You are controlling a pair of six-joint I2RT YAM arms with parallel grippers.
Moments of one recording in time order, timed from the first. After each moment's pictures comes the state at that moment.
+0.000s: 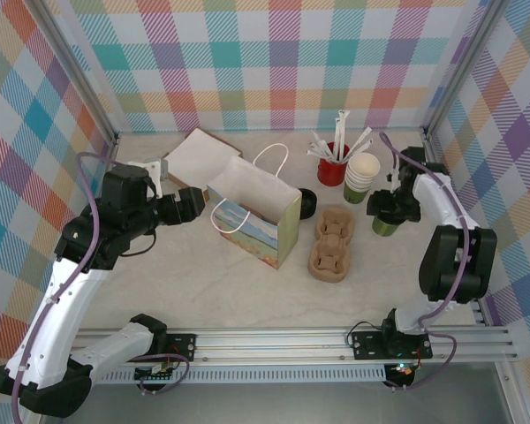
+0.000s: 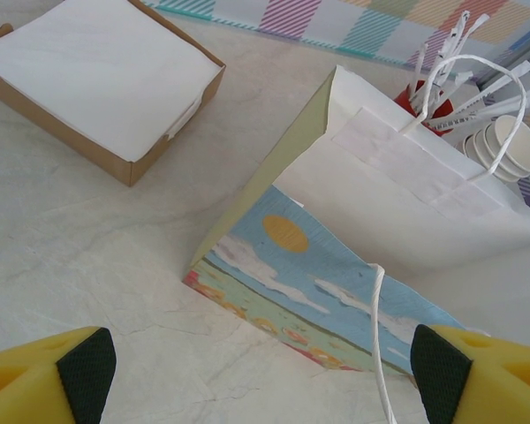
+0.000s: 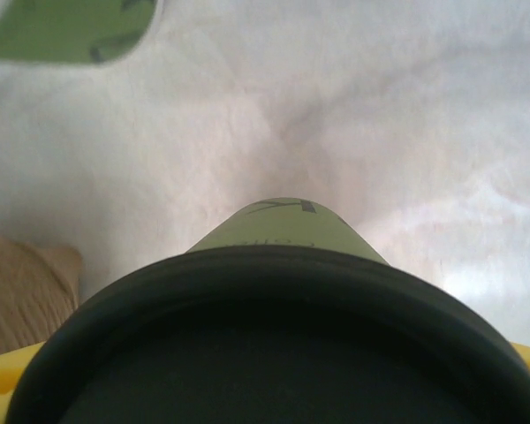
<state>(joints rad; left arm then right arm) -0.39 0.96 1.36 -1.02 0.01 -0.46 -0.07 1.62 1.26 -1.02 -0.05 0.06</state>
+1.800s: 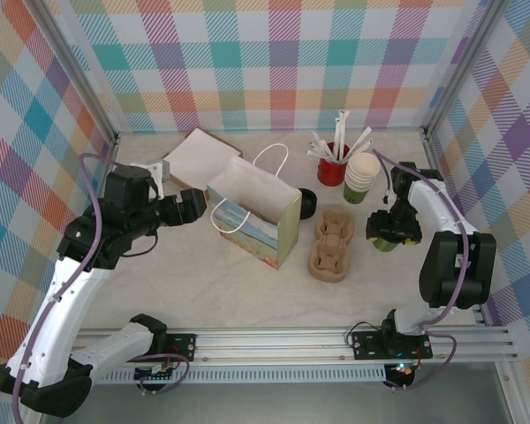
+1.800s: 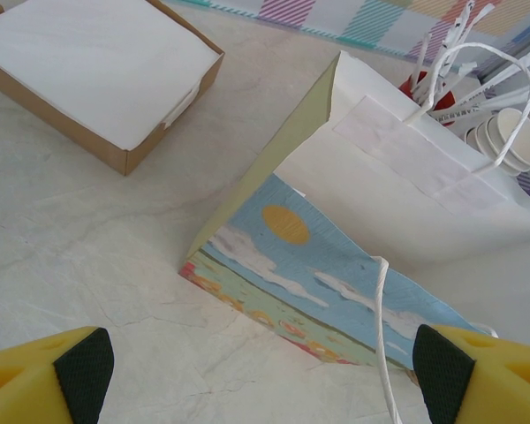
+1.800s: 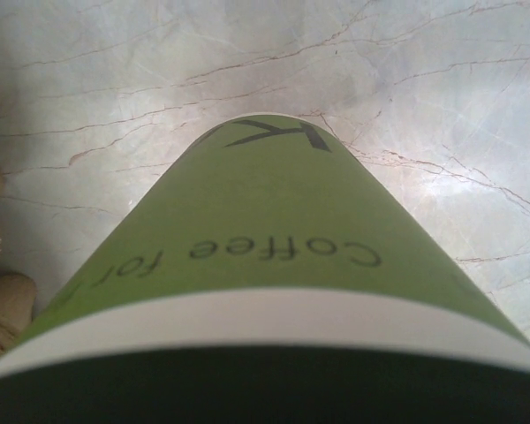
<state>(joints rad) -0.39 0.97 1.34 -1.02 0.02 -0.47 -0.04 1.59 1.21 -1.23 0.01 0.07</state>
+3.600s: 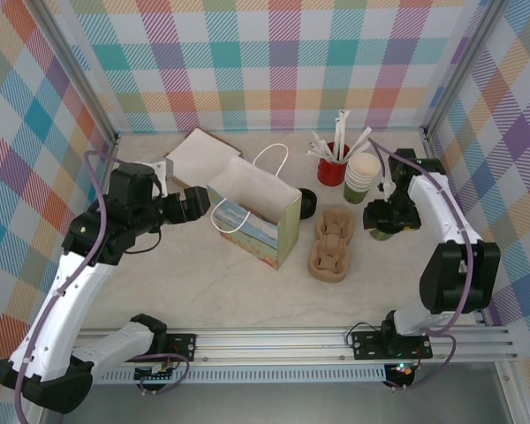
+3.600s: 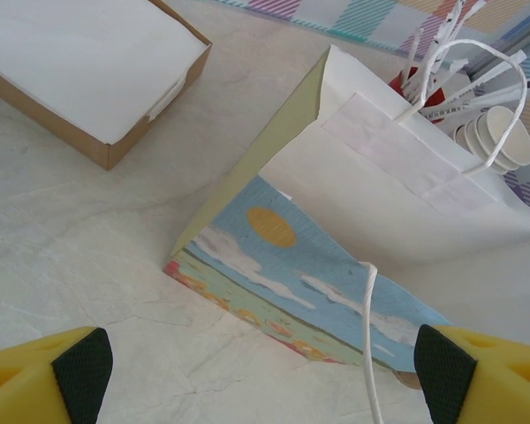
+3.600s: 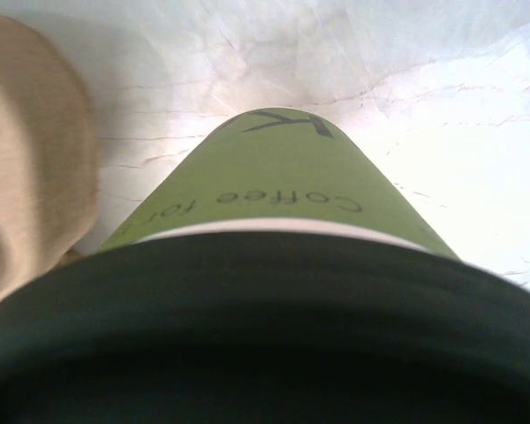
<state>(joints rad) -0.39 1.00 1.34 -1.00 0.06 -0.49 0.04 1.53 1.36 -1.33 0.01 0.01</state>
